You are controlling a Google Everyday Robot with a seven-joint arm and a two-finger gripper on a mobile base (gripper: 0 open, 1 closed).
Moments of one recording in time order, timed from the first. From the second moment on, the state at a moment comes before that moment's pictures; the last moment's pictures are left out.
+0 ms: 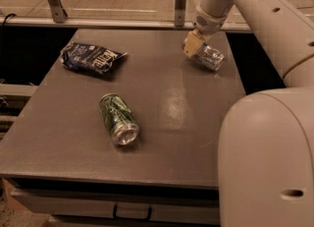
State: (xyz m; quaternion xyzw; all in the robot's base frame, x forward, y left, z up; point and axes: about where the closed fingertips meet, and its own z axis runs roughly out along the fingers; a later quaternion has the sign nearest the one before) arm 0.736 -0.136 0.862 -0.41 0.90 0.03 0.17
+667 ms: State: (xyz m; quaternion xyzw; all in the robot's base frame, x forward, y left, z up) arm 0.677 -0.077 0.963 -0.52 0.80 0.12 0.27
